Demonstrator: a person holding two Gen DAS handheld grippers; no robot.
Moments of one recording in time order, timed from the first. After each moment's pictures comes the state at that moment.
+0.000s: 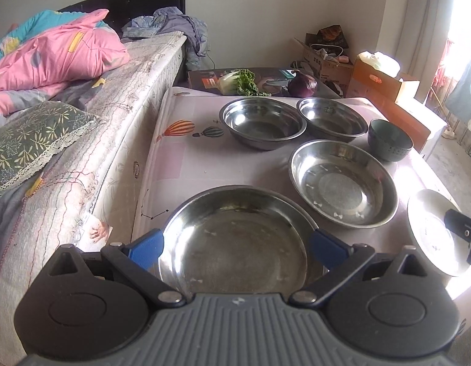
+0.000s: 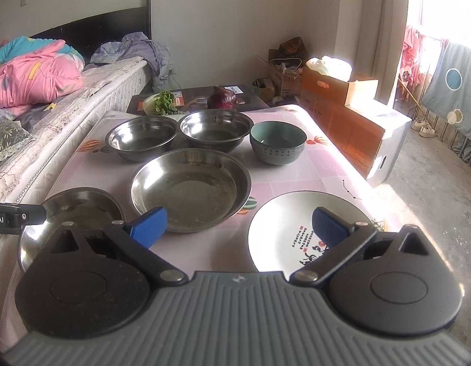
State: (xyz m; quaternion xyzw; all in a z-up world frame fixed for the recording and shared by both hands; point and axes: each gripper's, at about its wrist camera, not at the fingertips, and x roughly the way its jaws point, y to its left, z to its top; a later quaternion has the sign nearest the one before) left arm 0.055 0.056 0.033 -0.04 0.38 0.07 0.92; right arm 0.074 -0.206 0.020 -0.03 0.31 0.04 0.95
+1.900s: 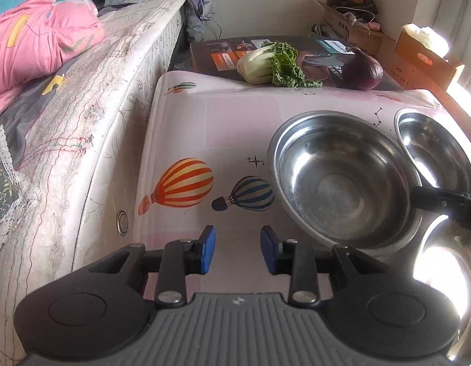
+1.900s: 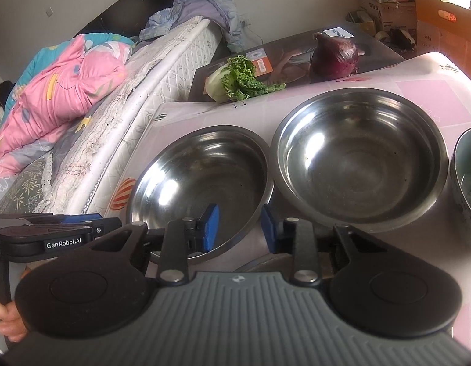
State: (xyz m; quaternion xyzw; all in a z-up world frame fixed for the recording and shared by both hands) left arm 0.306 0.151 -0.047 -0.03 0.49 0.07 0.87; right arm 0.400 -0.099 -0.079 0.10 0.43 0.22 0.87
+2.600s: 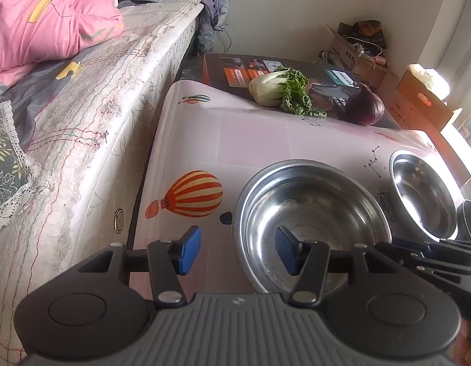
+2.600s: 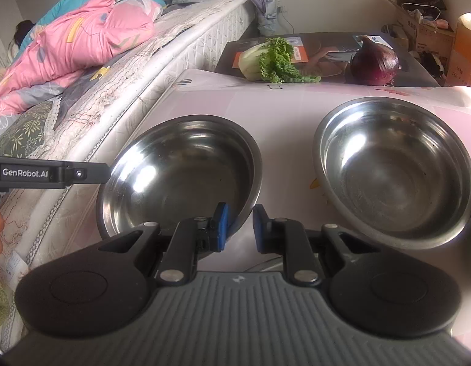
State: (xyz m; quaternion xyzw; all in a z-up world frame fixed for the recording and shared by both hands) left arm 0.299 0.172 -0.025 -0.10 0.45 0.08 0.88; right arm 0.394 -0.061 -0.081 0.00 0.44 0.28 0.85
